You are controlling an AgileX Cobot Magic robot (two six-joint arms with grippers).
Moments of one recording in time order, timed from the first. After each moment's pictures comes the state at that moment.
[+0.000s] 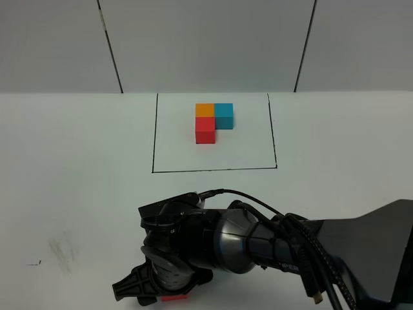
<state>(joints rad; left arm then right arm) -0.03 -0.01 -0.51 -0.20 1.08 0.11 1.05 2.15 -1.43 -0.14 0.70 0.81</state>
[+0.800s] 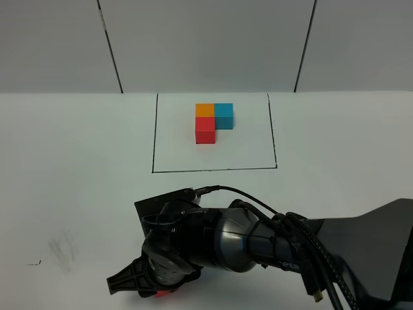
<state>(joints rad) -0.03 -0.01 -0.51 -0.20 1.08 0.11 1.04 2.15 -1.43 -0.15 0.63 0.81</state>
